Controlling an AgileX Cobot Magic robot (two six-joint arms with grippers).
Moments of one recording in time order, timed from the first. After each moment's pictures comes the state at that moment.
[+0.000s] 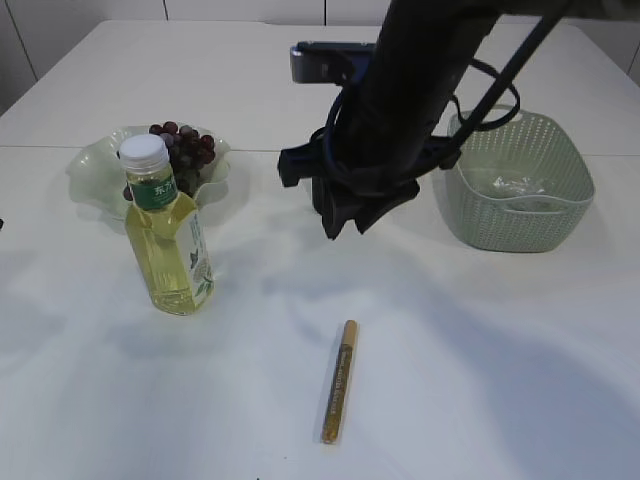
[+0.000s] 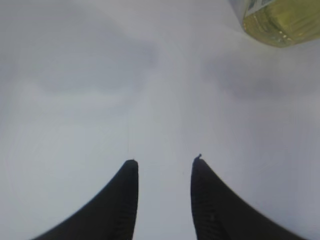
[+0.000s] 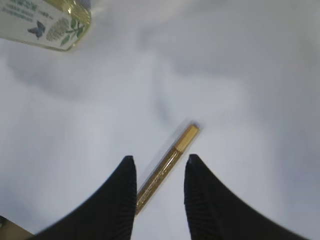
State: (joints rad) left arm -0.09 1.39 -0.94 -0.04 0.91 -0.18; right arm 0.55 1.89 -1.63 0.14 1.09 0.15
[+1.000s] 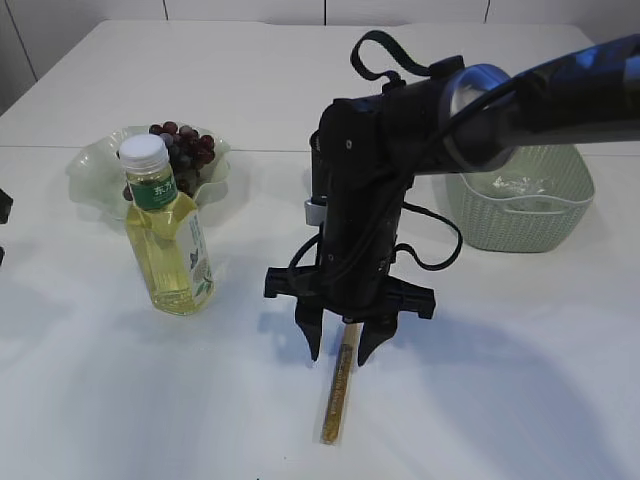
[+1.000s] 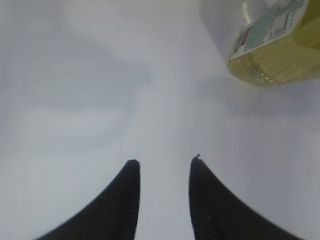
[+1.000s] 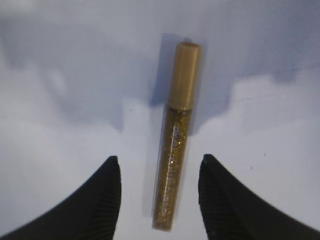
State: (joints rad) left arm -0.09 1.39 -0.93 -0.05 0.80 -0.18; right arm 0.60 2.12 -1.54 0.18 1.06 0.64
